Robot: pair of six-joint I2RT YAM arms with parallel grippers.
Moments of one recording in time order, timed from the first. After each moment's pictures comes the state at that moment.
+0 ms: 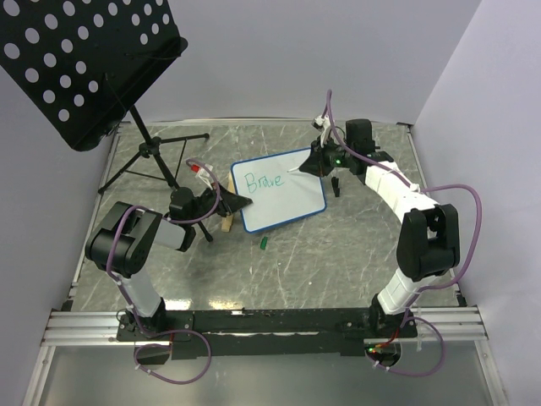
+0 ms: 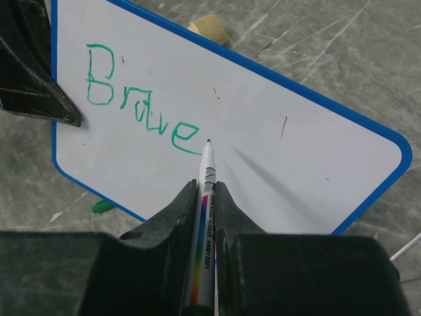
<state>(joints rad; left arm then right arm) -0.32 1.74 0.52 1.21 0.67 -0.89 0.20 1.67 1.30 -0.25 -0.76 -0.20</state>
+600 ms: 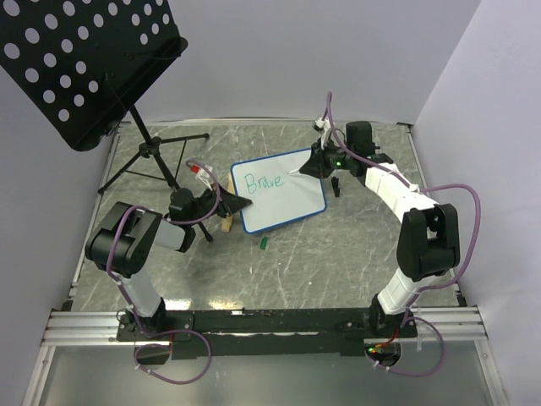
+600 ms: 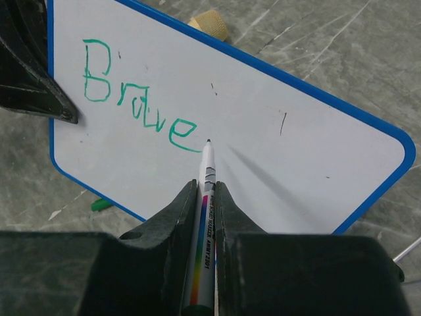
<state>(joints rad) -0.32 1.74 0.51 1.21 0.67 -0.88 0.20 1.67 1.28 -0.23 -0.77 -0.20</state>
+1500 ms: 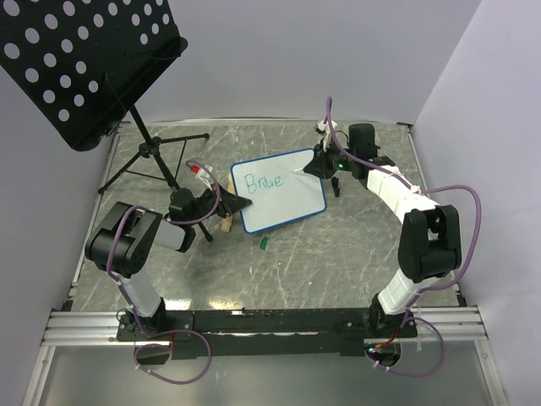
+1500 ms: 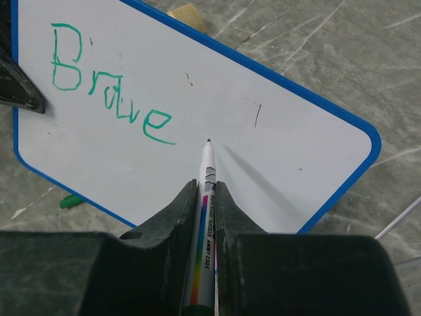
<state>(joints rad) -0.32 1.74 0.51 1.21 0.67 -0.88 0.18 1.66 1.24 -0.18 -0.74 -0.27</state>
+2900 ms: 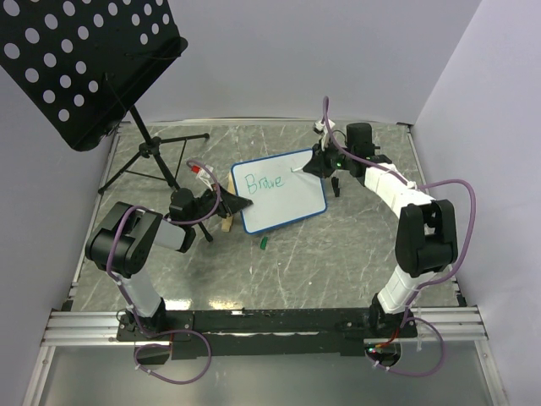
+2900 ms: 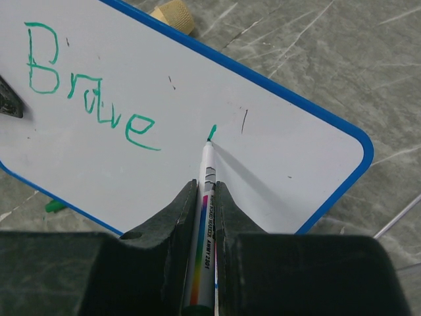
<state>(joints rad) -0.32 1.74 0.51 1.21 0.67 -0.88 0.18 1.70 1.26 -0.17 -0.72 -0.28</state>
